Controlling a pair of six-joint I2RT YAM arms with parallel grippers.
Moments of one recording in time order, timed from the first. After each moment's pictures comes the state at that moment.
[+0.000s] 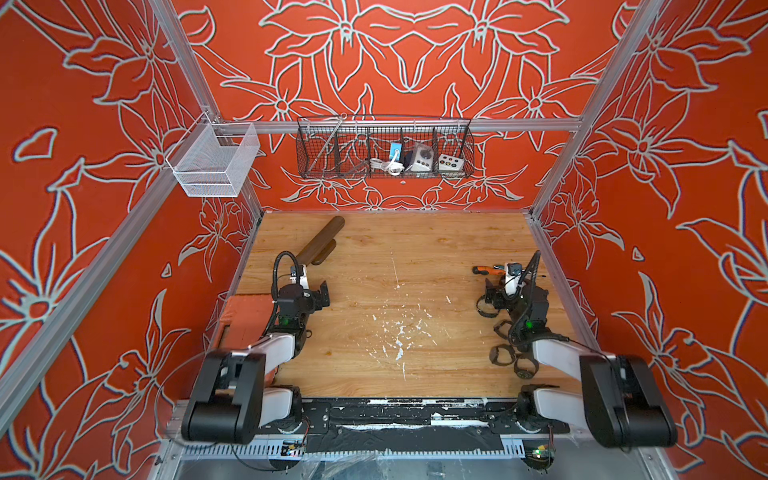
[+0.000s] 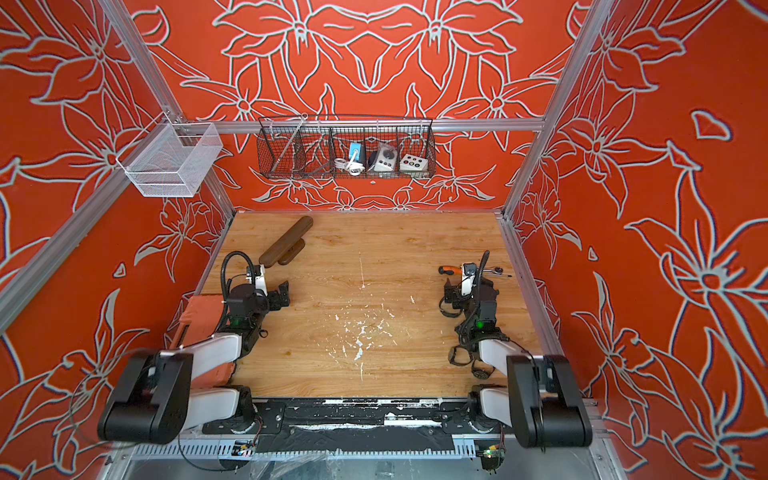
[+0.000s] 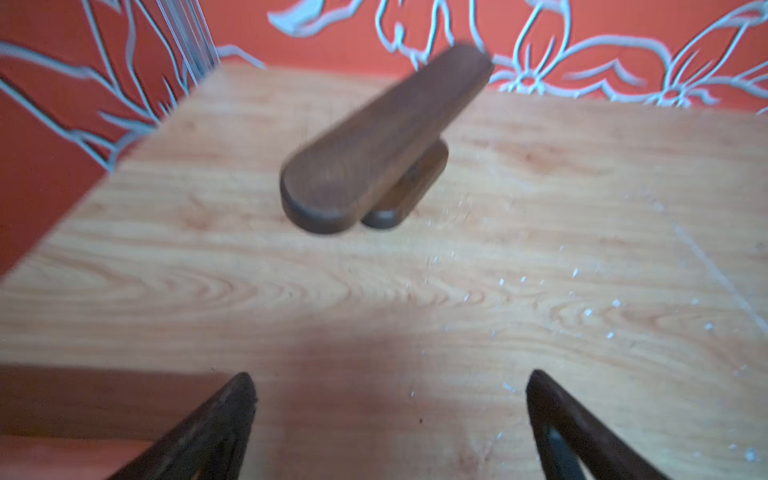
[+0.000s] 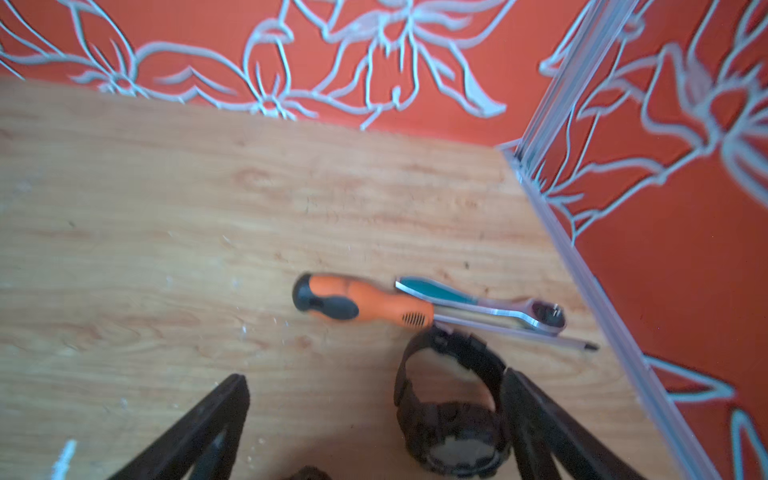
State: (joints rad) left arm -0.01 1.17 0.29 0.53 -0.09 -0.08; right arm 0.07 1.14 0.27 0.61 0.02 -0.14
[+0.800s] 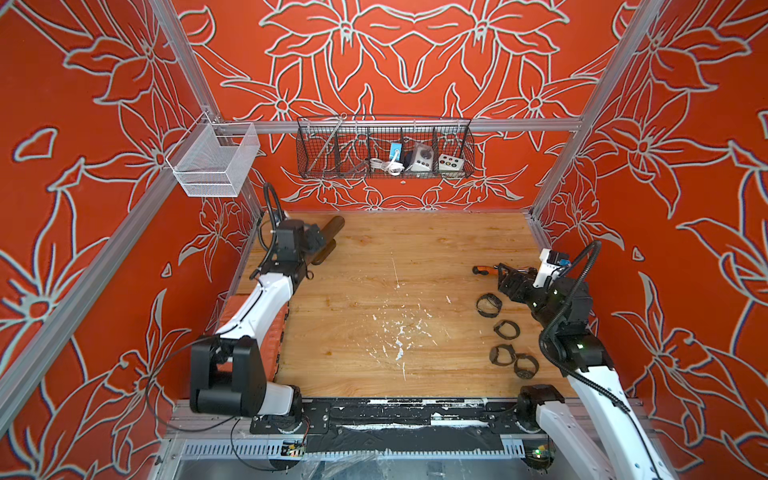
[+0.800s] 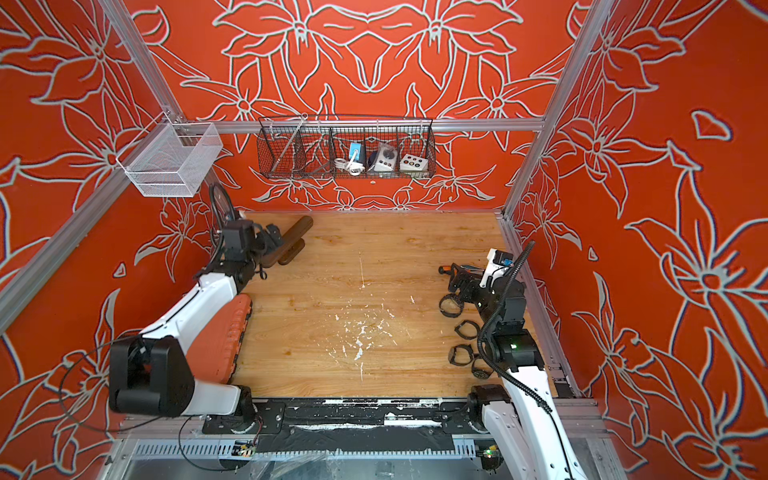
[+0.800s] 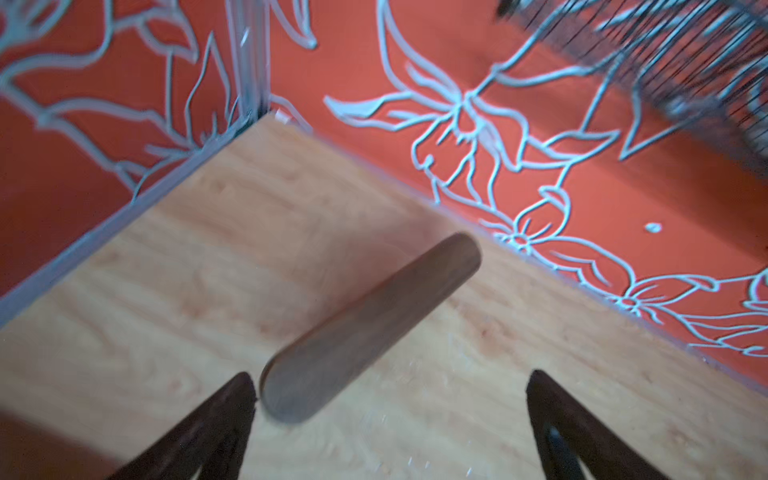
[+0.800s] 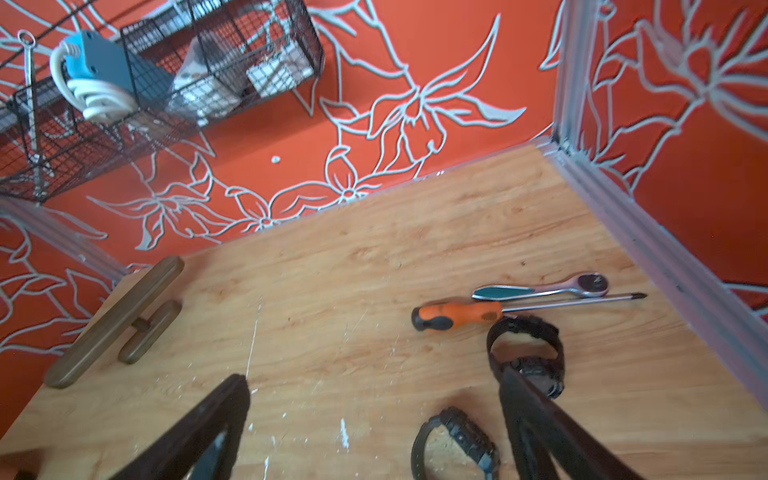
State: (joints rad) left arm -0.01 1.48 1.17 -0.15 -0.19 -0.43; right arm 0.09 0.67 0.62 -0.27 -0.08 0.35
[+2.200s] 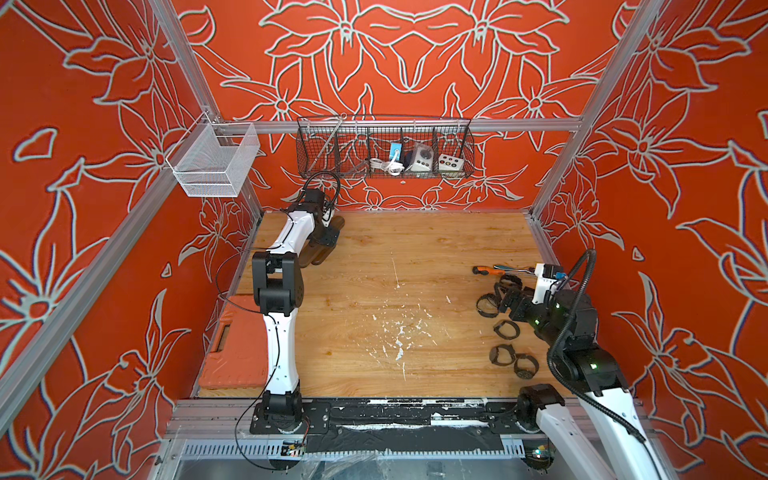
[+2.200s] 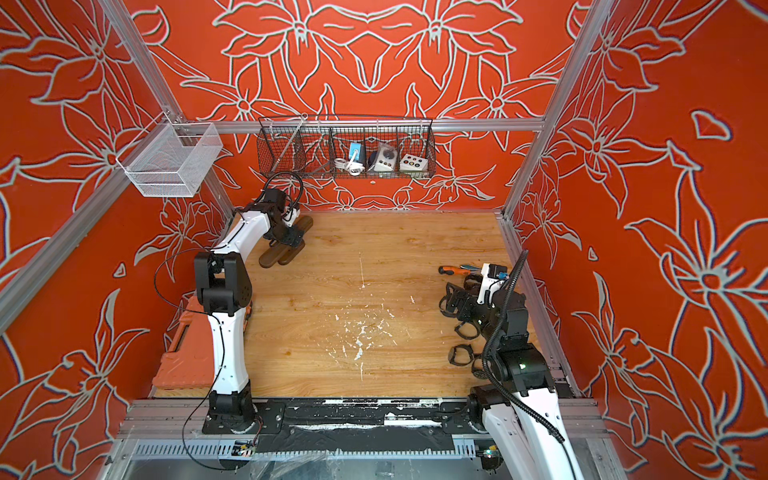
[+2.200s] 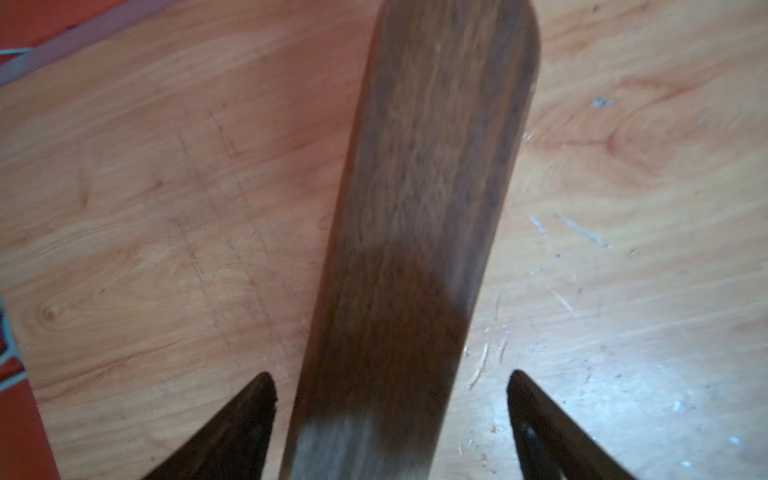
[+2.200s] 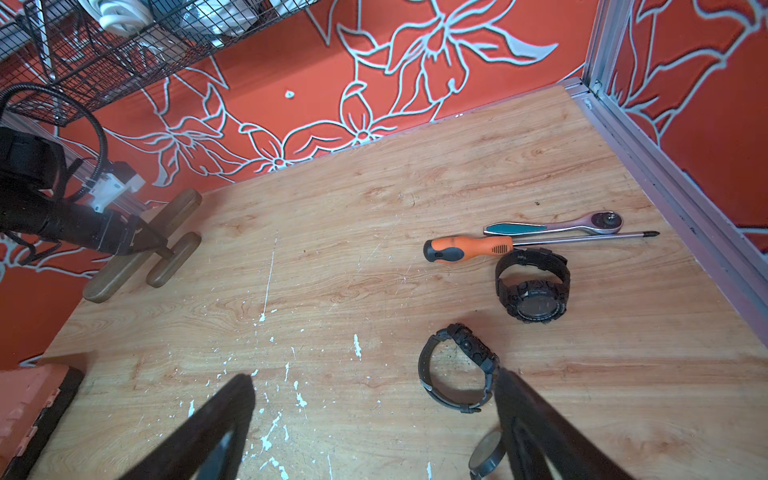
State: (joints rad) left arm 0.01 2.29 2.06 -0.93 -0.02 0.26; right arm 0.16 0.53 0.66 -0.54 -0.06 0.33
